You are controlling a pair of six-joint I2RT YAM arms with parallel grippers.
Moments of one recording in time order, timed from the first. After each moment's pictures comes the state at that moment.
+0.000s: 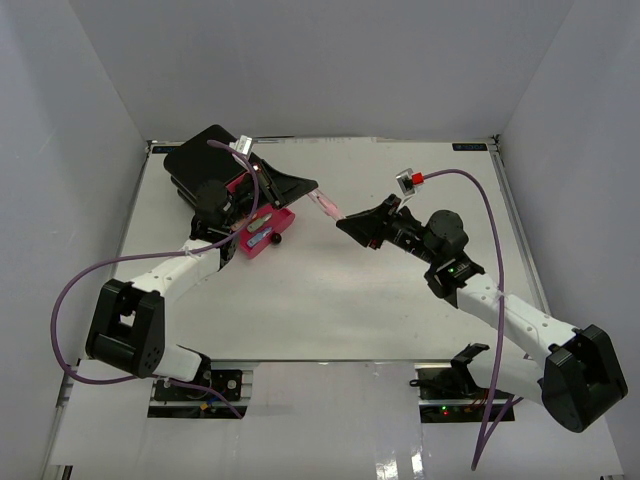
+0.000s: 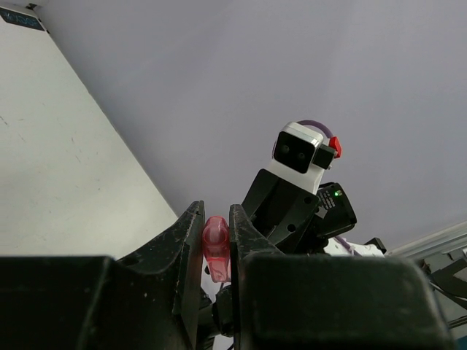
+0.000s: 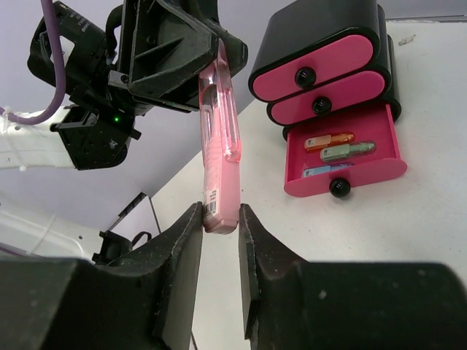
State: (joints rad) left arm -0.37 1.41 0.85 0.87 0.68 -1.21; right arm 0.60 1.10 0.66 0.58 -0.46 0.65
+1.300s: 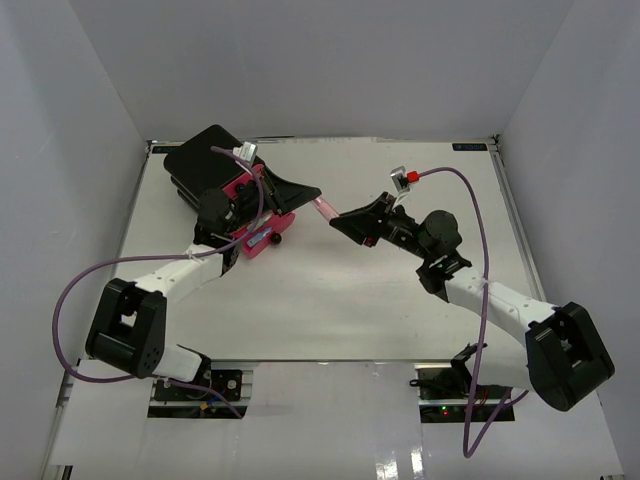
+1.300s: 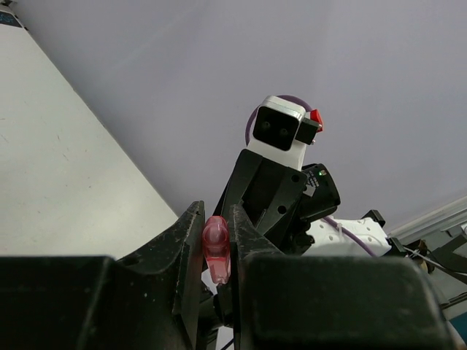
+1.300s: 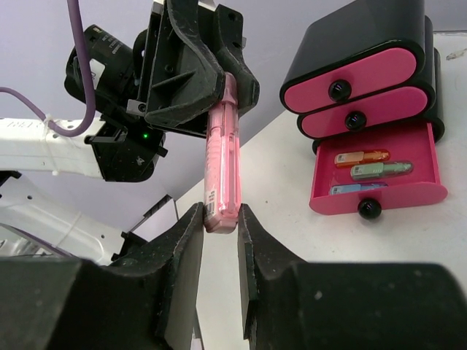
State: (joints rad) left arm -0.40 1.41 0.80 0.97 0.71 -1.21; right arm 0.59 1.22 0.64 0.82 -0.55 0.73
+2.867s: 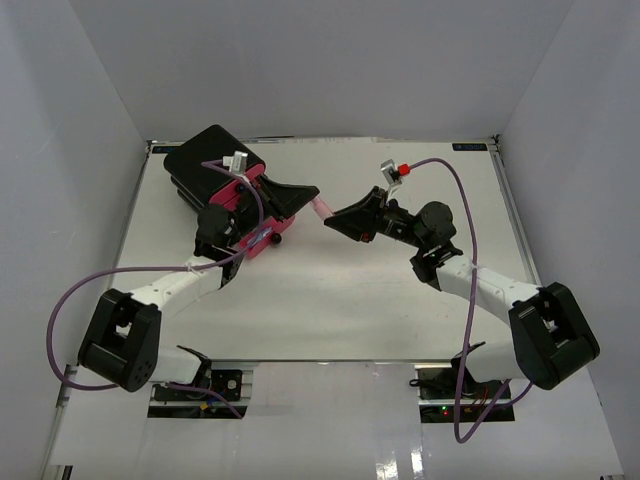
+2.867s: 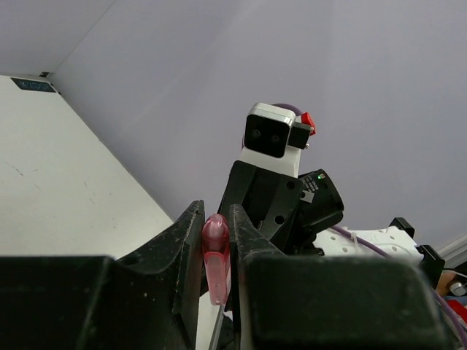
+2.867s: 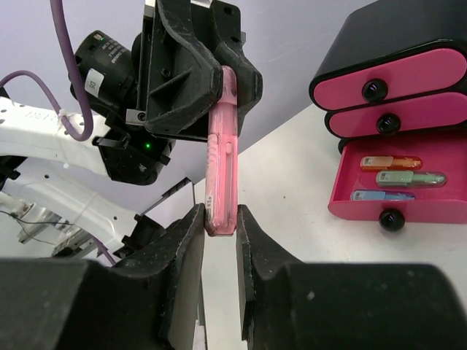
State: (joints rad) left arm -0.45 1.35 0.71 1.05 0.52 -1.10; right arm 0.57 1.34 0.71 0.94 -0.70 0.78
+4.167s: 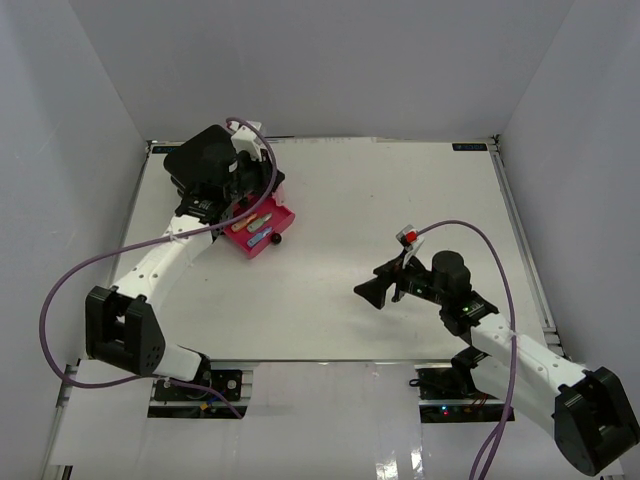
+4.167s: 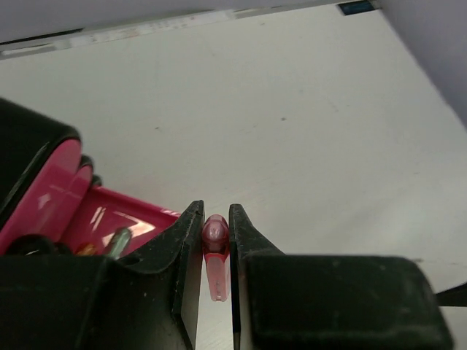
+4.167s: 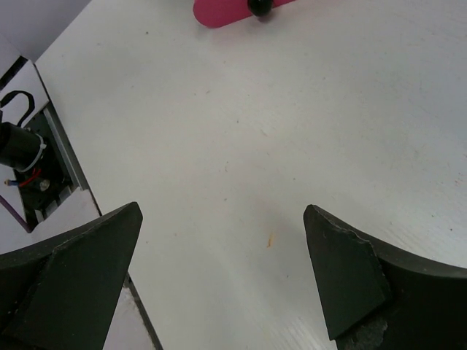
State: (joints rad) left arm -0.34 1.42 1.18 -0.03 0.27 -0.23; right arm 0.54 0.85 0.30 0.28 -0.51 0.30
